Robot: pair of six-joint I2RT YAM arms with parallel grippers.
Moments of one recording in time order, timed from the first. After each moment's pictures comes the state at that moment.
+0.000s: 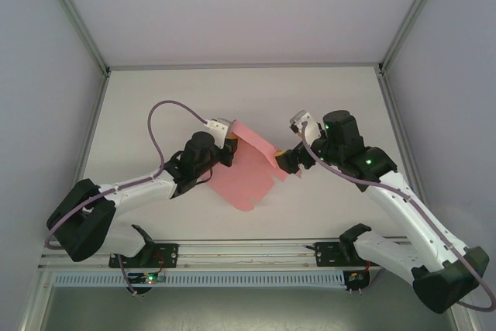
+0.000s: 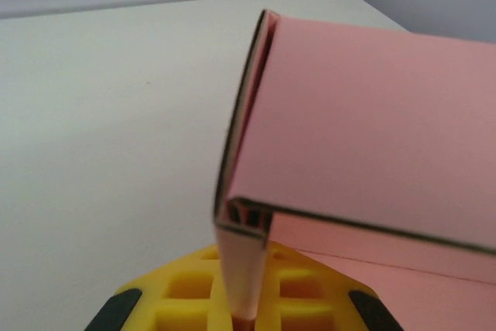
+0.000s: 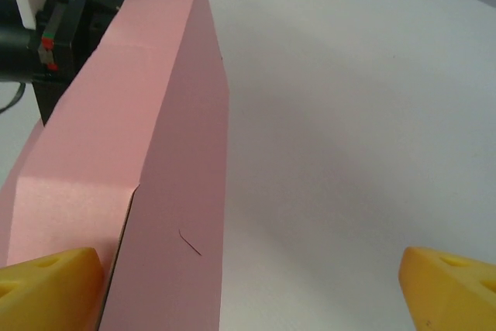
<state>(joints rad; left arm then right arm) -0.68 1.37 0.65 0.34 -0.01 -0.25 0.49 0.98 0.96 -0.66 -0.31 -0.13</state>
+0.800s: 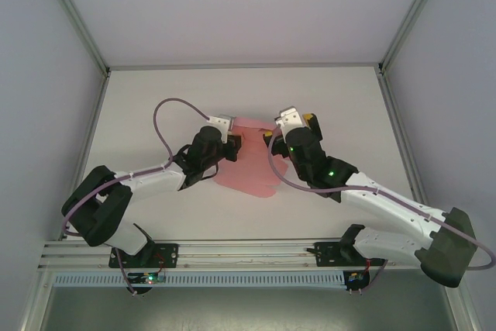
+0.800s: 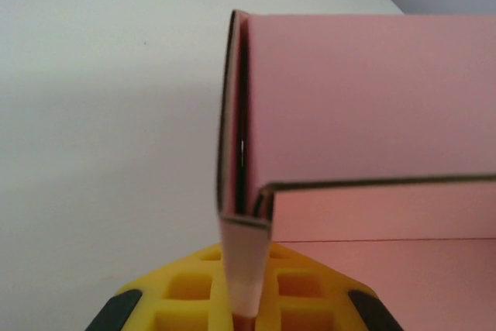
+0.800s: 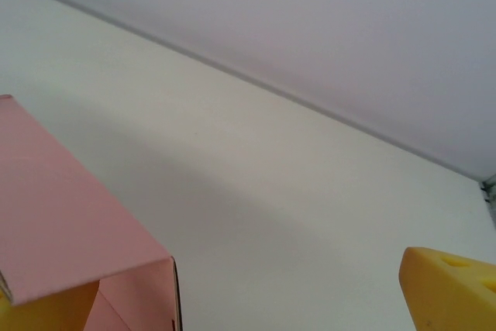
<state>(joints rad) -0.66 1.50 0.72 0.34 0.01 -0.41 0.81 1.09 0.80 -0.13 0.61 -0.03</state>
